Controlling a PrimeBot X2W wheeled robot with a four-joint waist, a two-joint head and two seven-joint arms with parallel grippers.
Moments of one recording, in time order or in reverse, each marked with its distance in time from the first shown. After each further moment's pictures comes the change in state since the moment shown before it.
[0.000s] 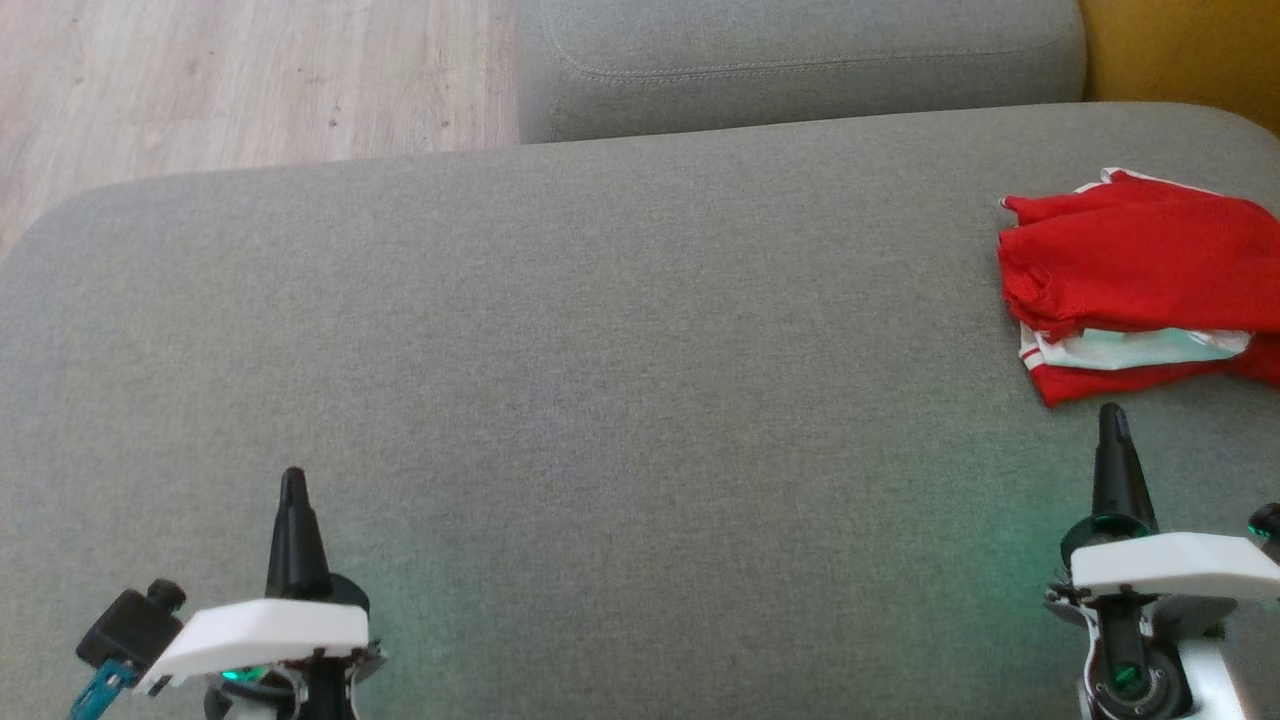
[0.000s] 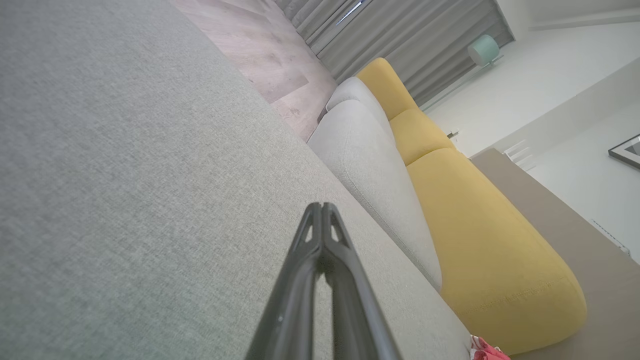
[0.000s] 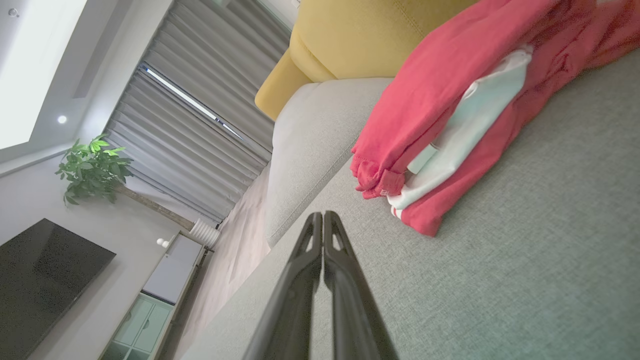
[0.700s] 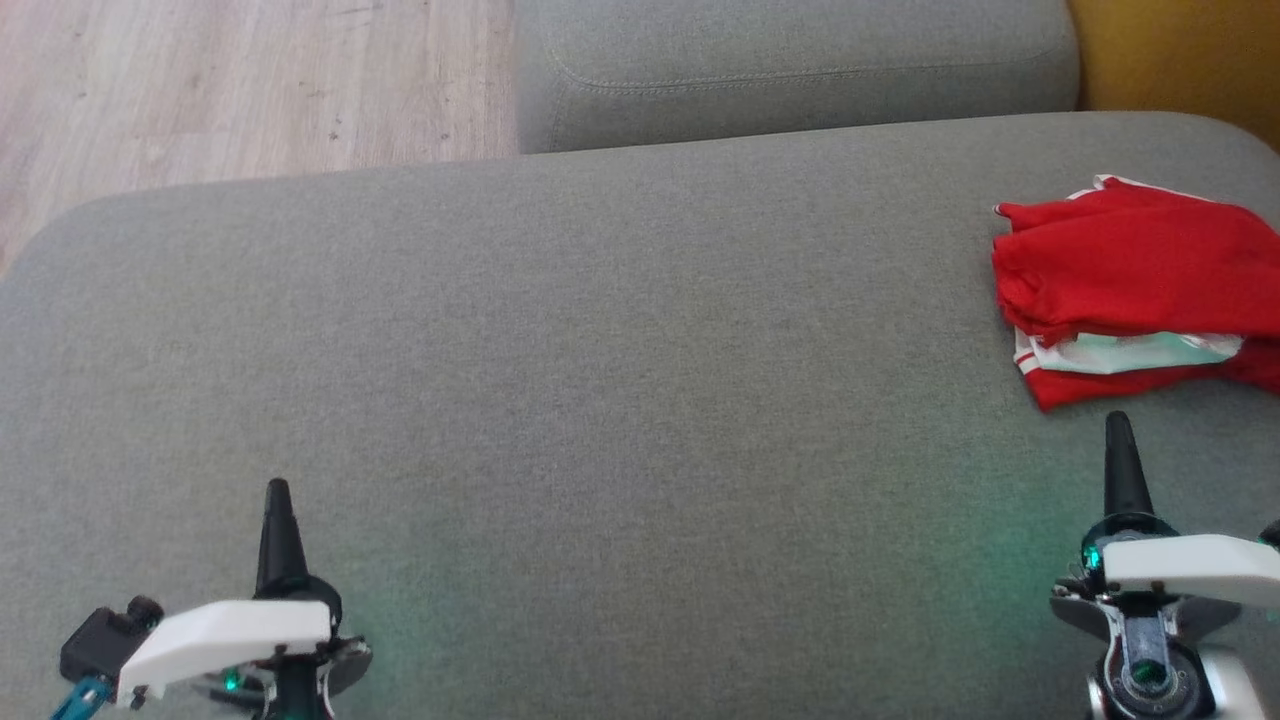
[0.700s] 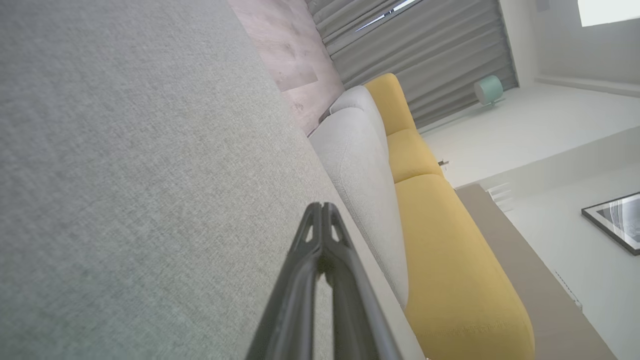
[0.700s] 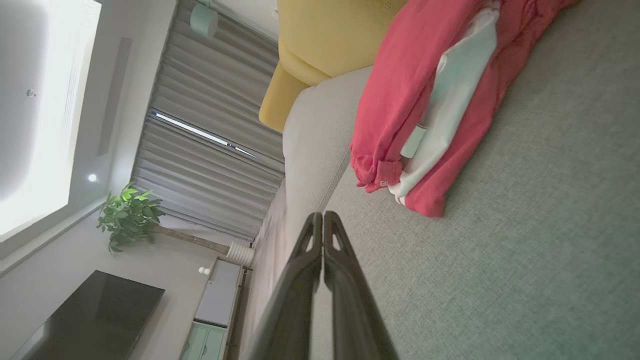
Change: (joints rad) left arm -0.002 0.000 0.036 0.004 -0.213 -0.007 0.058; right arm -0.001 0.000 -0.015 0.003 0.238 0.000 0.058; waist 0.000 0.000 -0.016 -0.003
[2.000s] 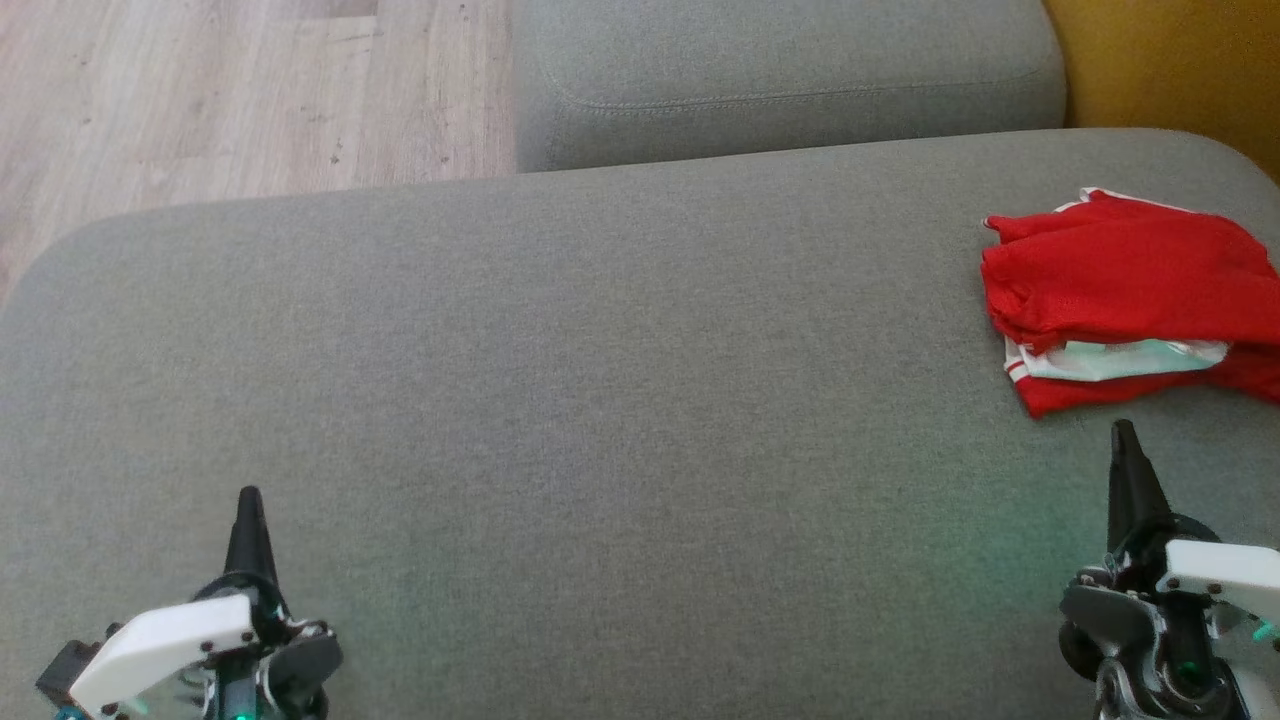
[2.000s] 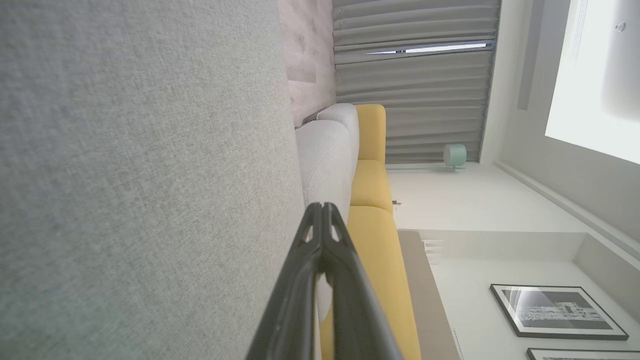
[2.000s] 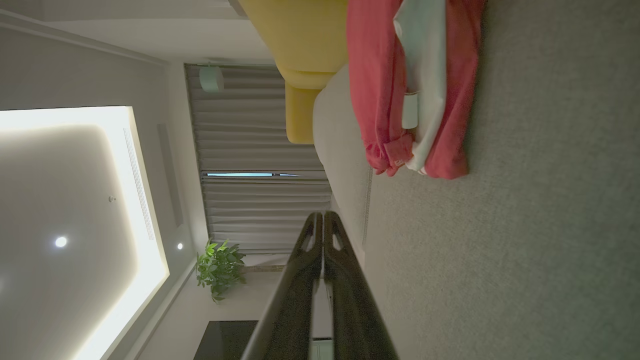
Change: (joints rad) left arm -0.018 0.000 0.077 0.016 -0.393 -0.018 0.112; right arm -0.002 0.000 -0.031 0.005 0.441 0.000 0.113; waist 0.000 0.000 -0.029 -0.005
